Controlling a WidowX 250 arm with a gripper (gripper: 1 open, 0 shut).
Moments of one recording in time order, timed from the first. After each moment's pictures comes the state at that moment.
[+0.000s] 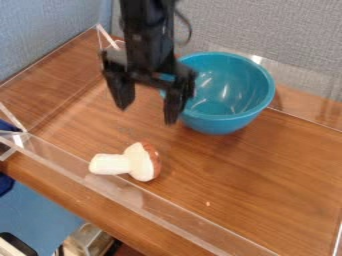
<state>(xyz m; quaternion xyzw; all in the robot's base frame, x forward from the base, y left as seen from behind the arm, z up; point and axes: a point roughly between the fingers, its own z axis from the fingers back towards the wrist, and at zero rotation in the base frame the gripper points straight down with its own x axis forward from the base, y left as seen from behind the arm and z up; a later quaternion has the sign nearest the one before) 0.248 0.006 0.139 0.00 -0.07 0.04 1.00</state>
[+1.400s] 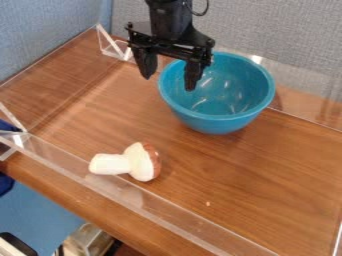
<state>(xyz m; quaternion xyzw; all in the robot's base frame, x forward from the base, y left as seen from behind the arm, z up) 0.310 0.021 0.122 0.01 -0.10 0.05 0.99</state>
